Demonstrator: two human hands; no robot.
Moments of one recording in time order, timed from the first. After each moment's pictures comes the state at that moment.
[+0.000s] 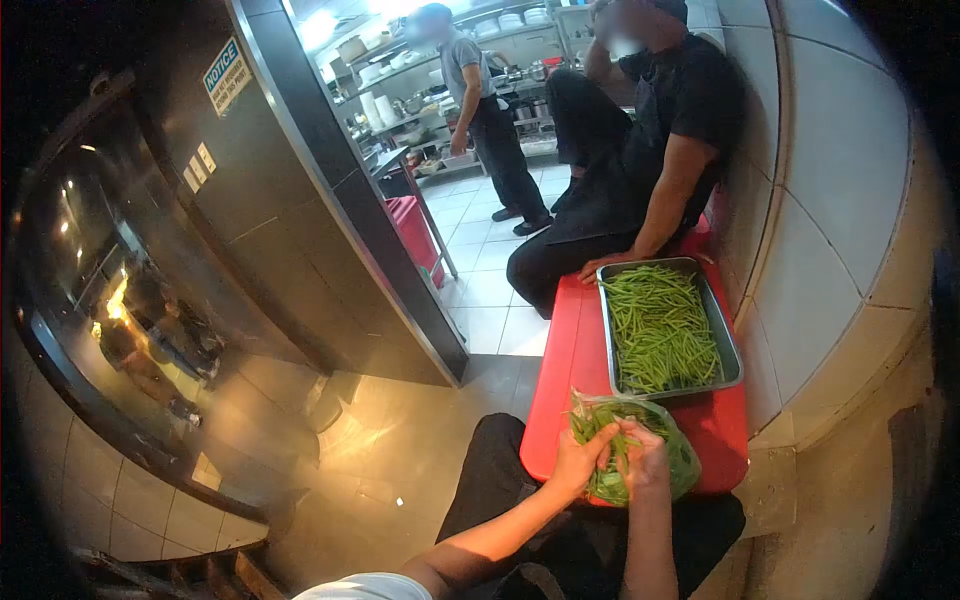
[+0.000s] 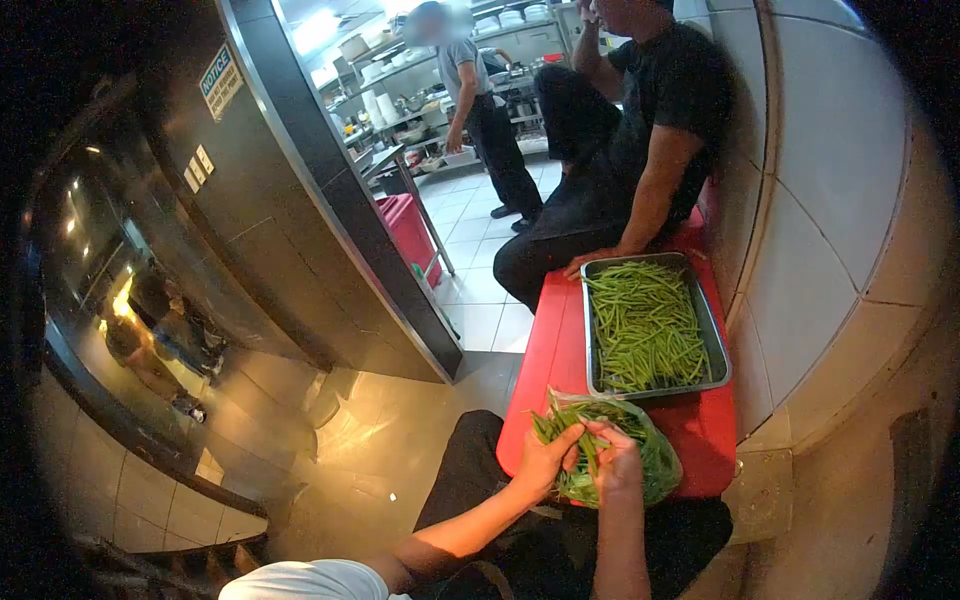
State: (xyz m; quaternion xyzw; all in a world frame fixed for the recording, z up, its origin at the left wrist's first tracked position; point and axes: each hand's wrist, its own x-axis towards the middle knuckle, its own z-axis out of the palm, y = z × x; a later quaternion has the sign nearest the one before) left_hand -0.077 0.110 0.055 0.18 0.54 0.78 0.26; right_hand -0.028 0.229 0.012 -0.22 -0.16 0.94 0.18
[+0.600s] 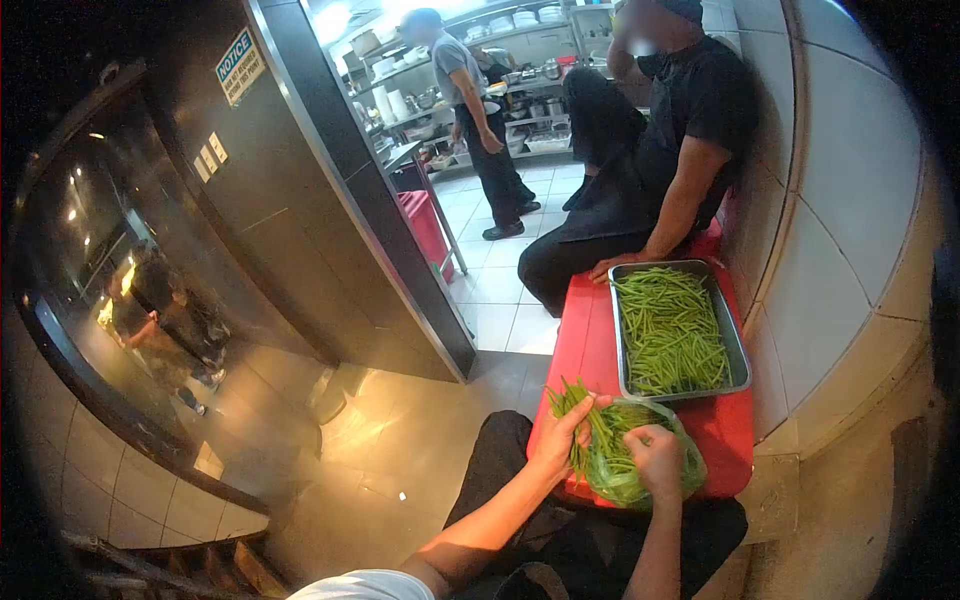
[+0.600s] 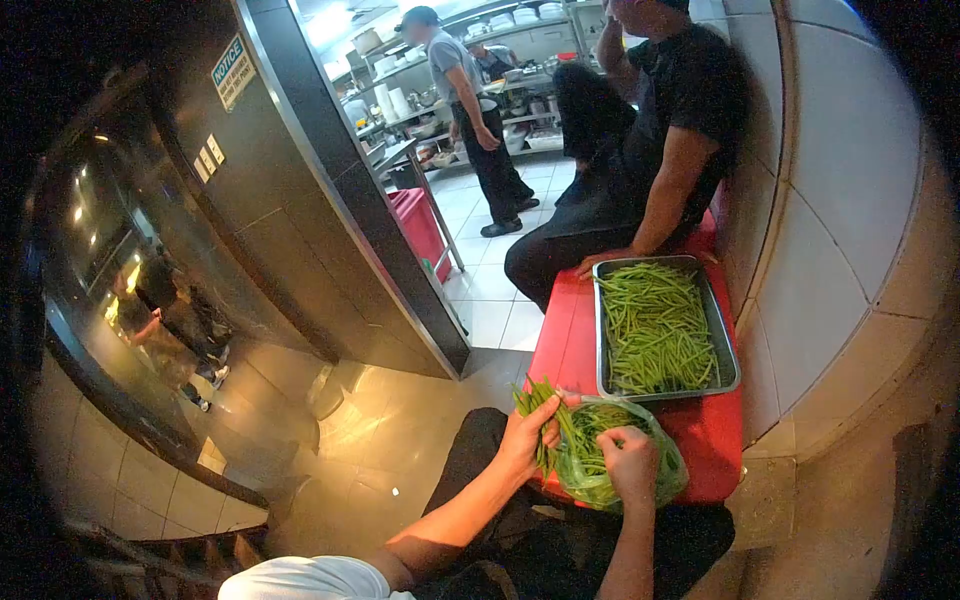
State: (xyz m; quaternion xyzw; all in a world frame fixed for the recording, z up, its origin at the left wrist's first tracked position) left_hand -0.119 0.093 0.075 0.10 0.47 0.82 0.31; right_hand -0.005 0.238 0.029 -0.21 -0.82 0.46 0.25
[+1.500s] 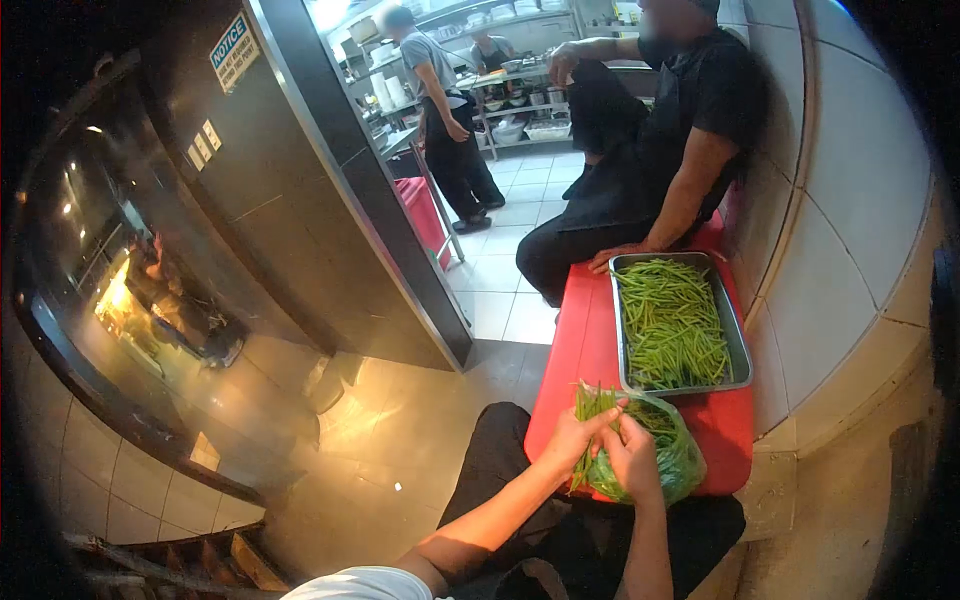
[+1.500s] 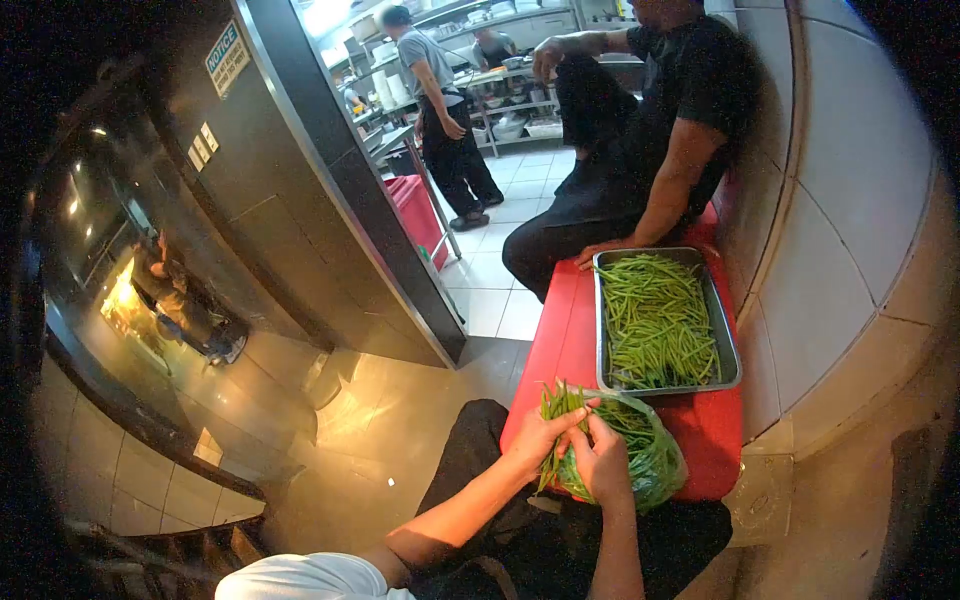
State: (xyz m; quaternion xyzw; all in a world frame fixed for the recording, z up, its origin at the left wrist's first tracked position) left_hand -0.111 0.101 0.071 0.17 0.59 0.71 0.34; right_hand -0.021 0.201 0.057 -0.15 -0.74 0.63 0.17
